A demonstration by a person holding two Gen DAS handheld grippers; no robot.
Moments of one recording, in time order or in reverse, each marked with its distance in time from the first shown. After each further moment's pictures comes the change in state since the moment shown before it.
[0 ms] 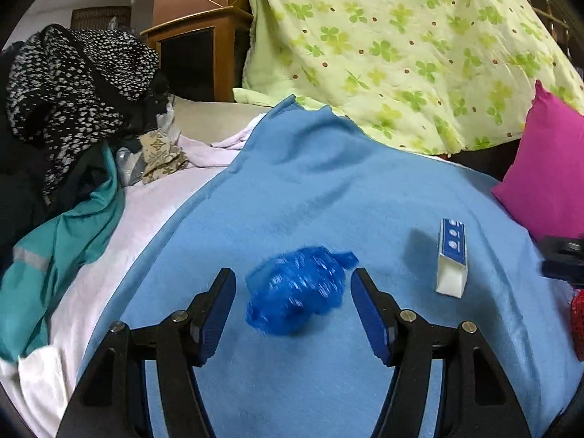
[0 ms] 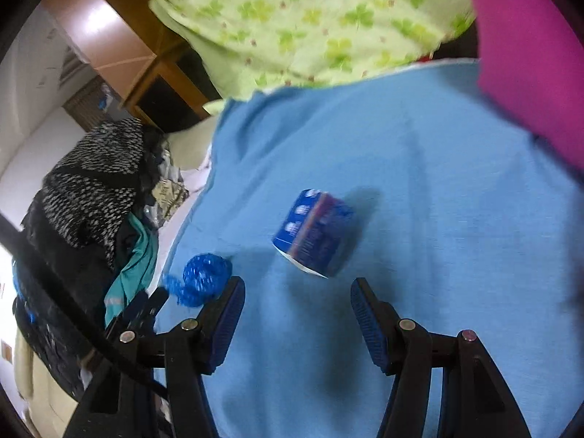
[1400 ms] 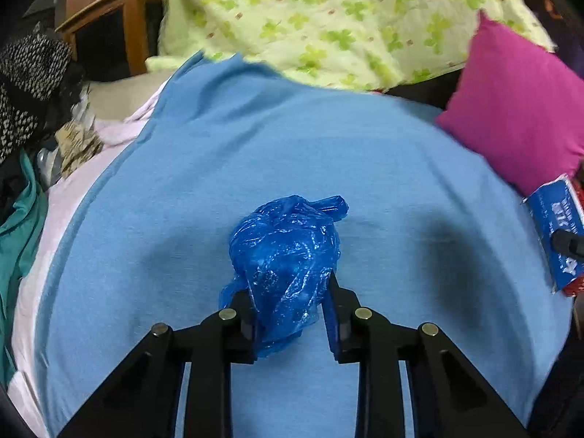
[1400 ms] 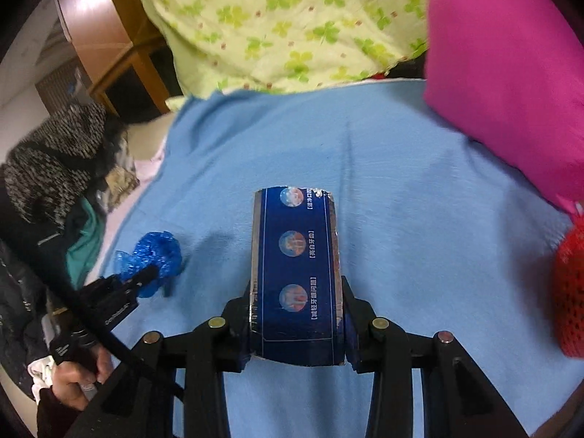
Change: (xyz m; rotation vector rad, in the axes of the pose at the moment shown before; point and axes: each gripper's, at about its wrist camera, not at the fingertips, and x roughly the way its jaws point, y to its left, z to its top) left arm 0.023 -0.069 -0.027 0.192 0.161 -0.204; right arm -0.044 -0.028 -0.060 -0.076 -0.104 -0.218
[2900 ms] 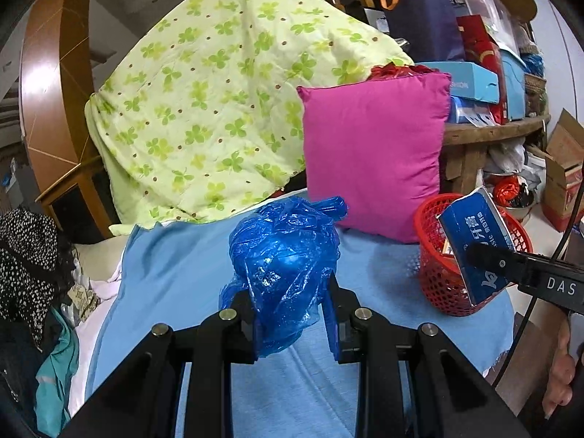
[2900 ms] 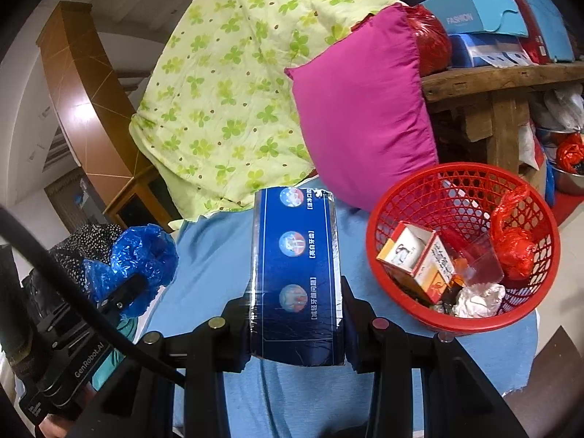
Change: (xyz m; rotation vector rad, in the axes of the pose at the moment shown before) left arm -0.189 -0.271 0.011 0.355 -0.334 0.010; right arm -0.220 -0.153 -0.061 0.228 -0.374 0.053
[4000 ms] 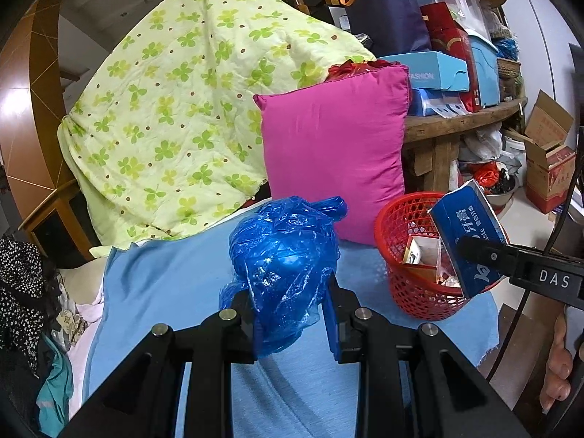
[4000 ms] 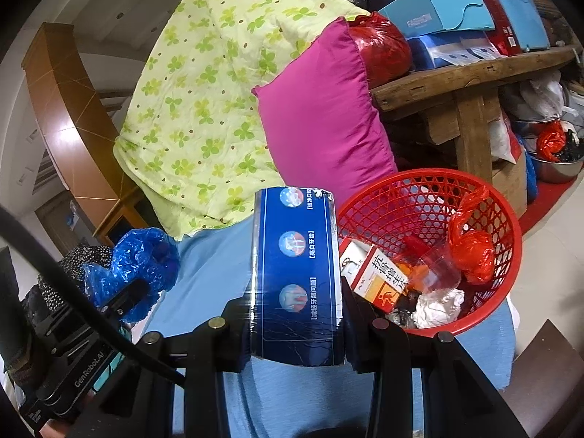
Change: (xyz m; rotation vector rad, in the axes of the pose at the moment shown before) left arm 0.005 -0.044 0.017 0.081 -0.008 -0.072; right arm -0.025 -0.040 0.009 0.064 -0.048 -0.048
